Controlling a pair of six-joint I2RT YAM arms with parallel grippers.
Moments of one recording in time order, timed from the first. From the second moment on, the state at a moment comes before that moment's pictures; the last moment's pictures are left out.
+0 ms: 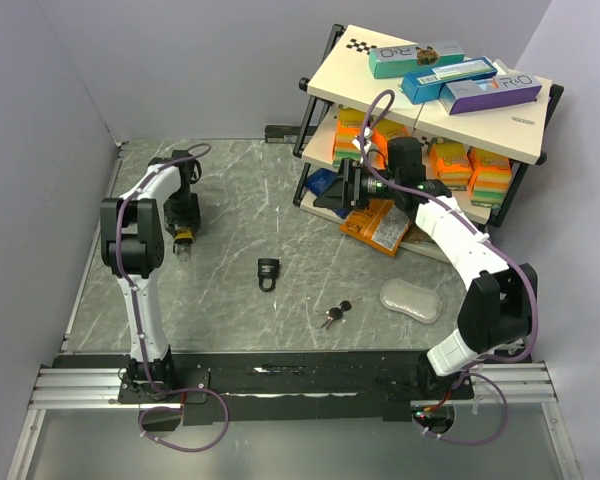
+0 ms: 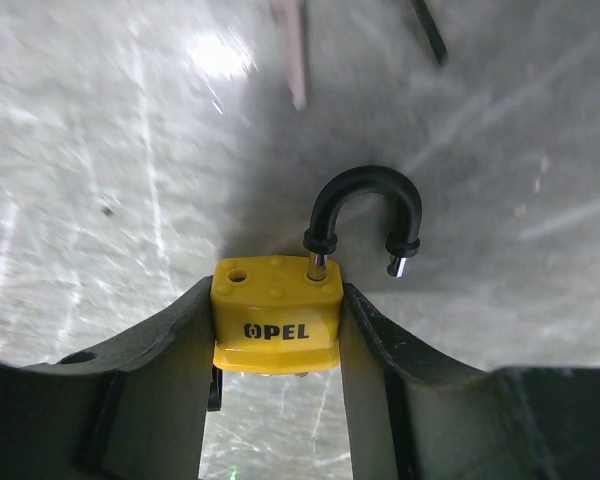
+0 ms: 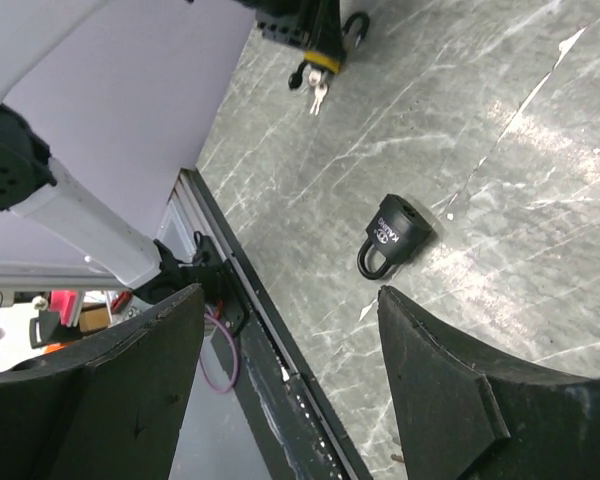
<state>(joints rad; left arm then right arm) -0.03 2.19 1.73 -0.99 -0.19 -0.25 0.27 1.54 1.32 -0.33 -0.86 0.47</state>
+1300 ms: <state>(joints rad) -0.01 1.99 1.62 -0.82 -0.09 -0.27 0.26 1.51 1.33 -0.44 -0.78 0.41</state>
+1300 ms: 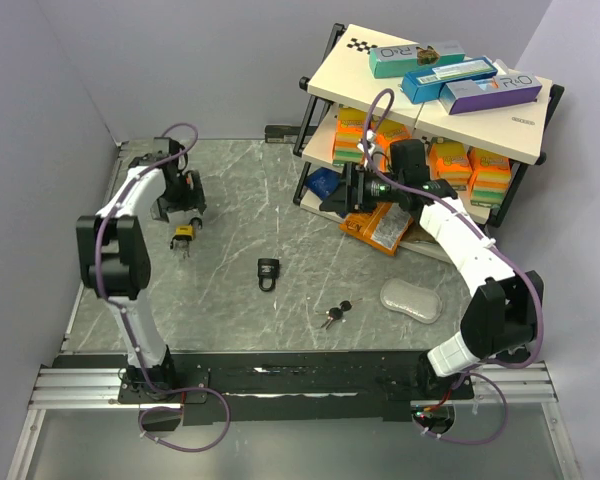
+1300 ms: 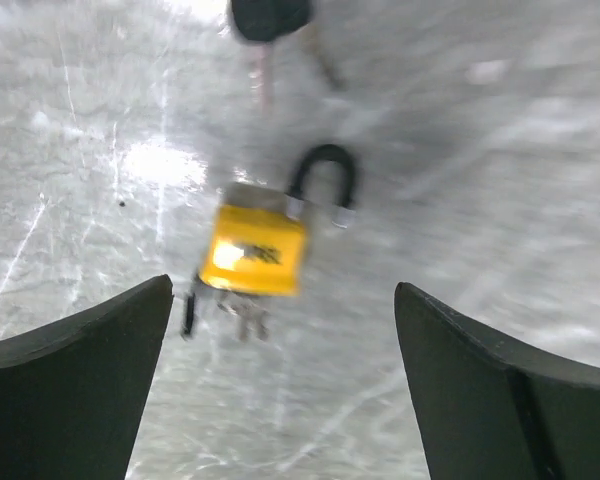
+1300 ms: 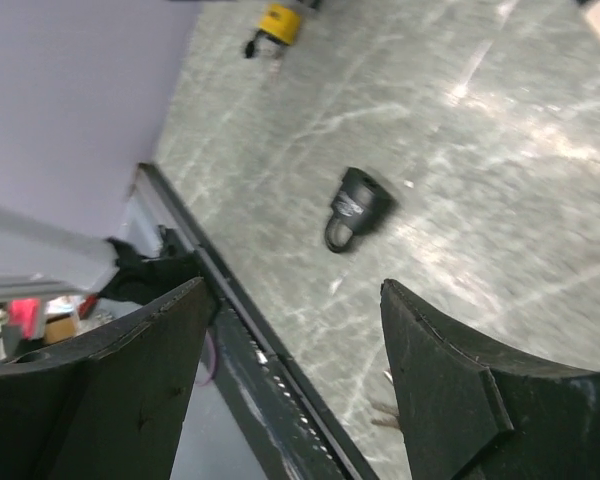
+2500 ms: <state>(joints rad) -0.48 1.55 0.98 -0.27 0.19 -0.65 0.50 1.47 0.82 -0.58 -0.44 0.41</state>
